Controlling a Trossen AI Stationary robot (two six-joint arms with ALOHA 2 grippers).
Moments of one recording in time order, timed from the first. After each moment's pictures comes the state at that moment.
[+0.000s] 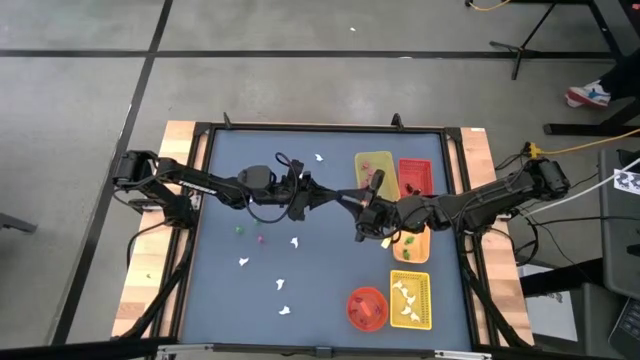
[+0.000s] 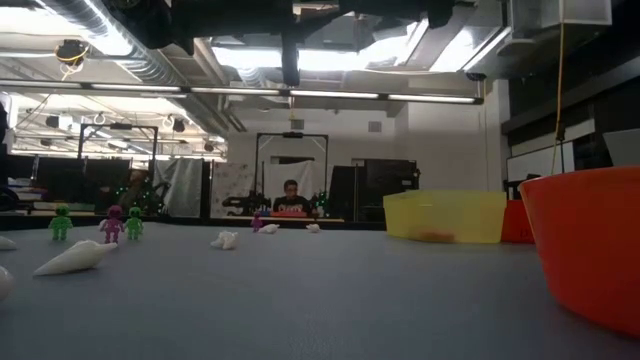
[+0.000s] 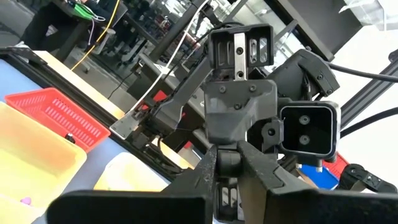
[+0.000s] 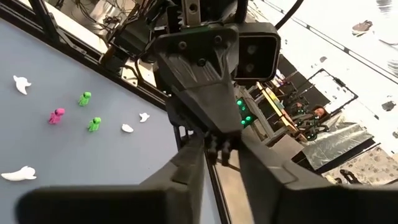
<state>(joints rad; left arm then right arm) 0.02 1.53 0.79 0.87 0.00 -0.75 0.27 1.35 0.85 0.39 0.61 -0.69</state>
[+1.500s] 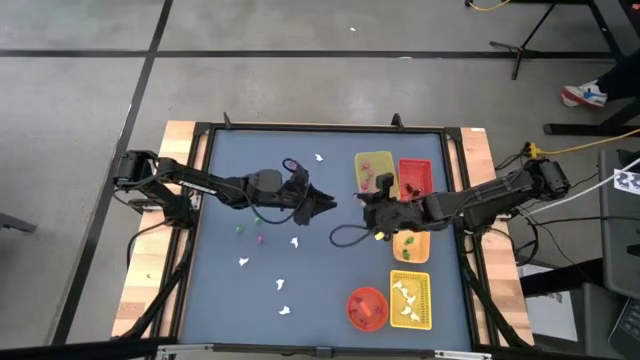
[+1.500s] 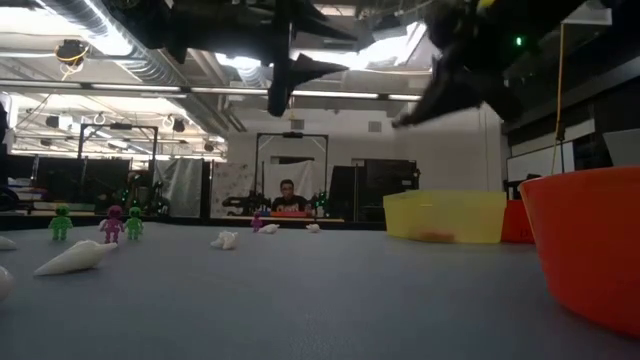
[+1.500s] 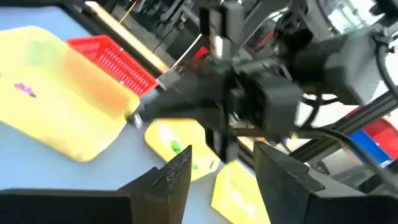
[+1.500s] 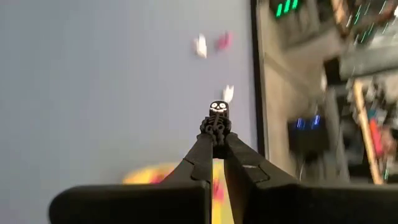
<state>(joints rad) 0.02 1.53 0.79 0.61 -0.02 -0.75 0.23 1.35 0.85 -0.36 0.71 -0.36</state>
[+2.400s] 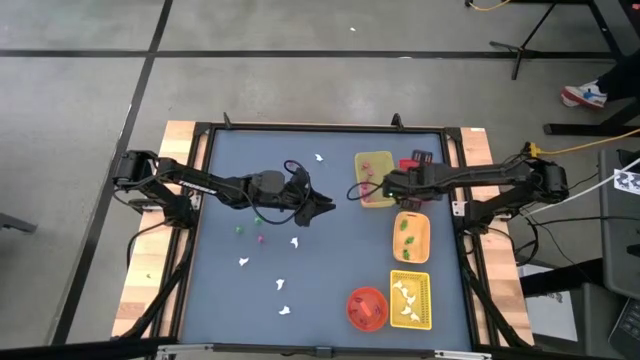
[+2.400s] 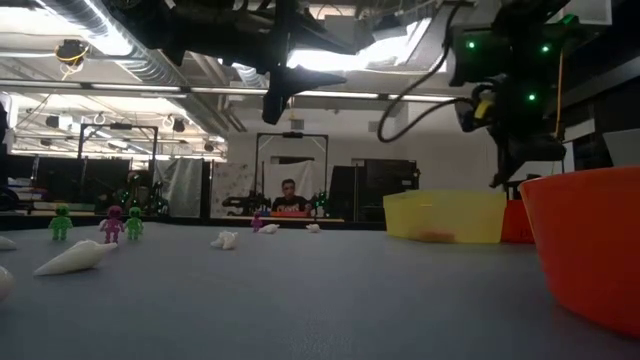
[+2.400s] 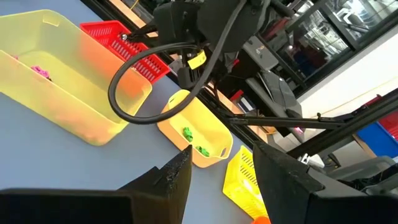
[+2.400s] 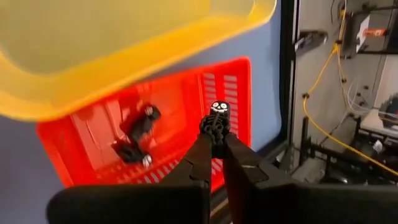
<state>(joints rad) 0.02 1.53 0.79 0.55 -0.02 -0.75 -0.13 1.35 0.85 -1.04 0.63 0.03</state>
